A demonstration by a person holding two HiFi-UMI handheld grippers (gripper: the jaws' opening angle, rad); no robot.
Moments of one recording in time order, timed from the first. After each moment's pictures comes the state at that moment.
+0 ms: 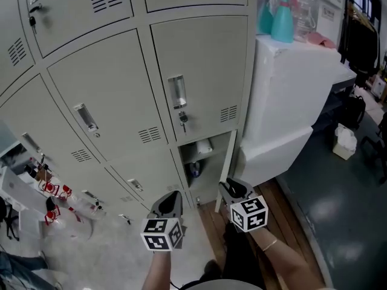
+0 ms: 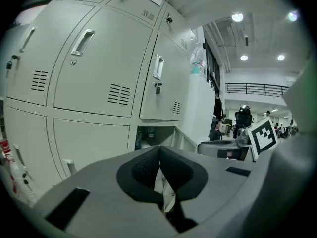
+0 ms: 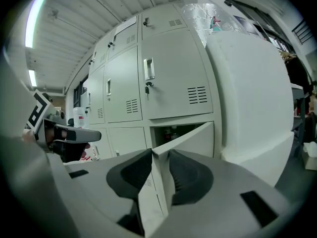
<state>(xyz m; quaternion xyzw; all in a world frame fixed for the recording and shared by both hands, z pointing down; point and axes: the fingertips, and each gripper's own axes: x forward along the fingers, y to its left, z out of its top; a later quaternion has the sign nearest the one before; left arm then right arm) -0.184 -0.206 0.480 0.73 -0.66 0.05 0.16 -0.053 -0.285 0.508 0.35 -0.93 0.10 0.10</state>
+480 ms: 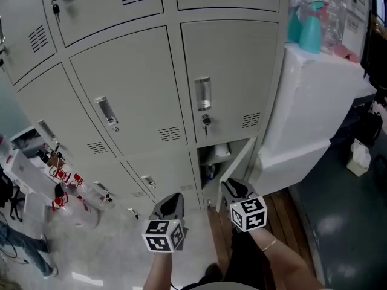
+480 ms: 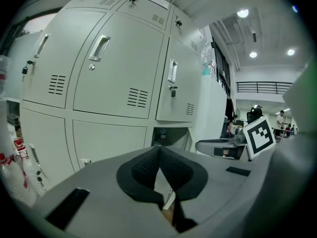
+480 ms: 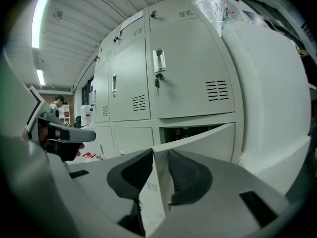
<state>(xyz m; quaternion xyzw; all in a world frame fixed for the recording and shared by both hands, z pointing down) -0.226 -0.193 0.479 0.69 -0.71 0.04 0.16 -0.109 -0.297 0.507 0.31 -0.94 0.09 0.10</state>
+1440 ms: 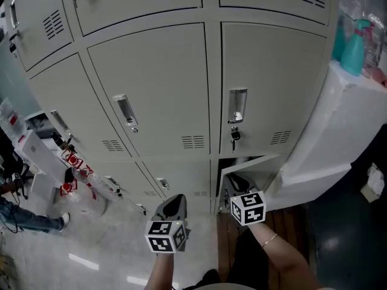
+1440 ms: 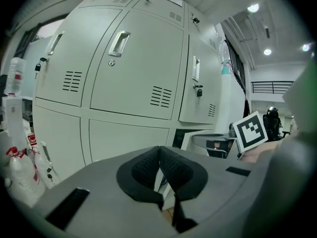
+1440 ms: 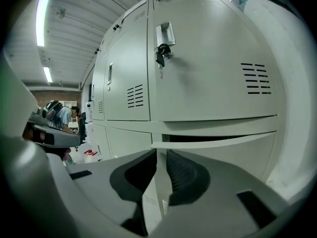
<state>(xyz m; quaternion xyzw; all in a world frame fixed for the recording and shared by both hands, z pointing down) -0.290 -0.215 0.490 0.63 -0.76 0.03 0.17 -0.200 -0.360 0.508 0.26 -0.96 0.07 0.12</state>
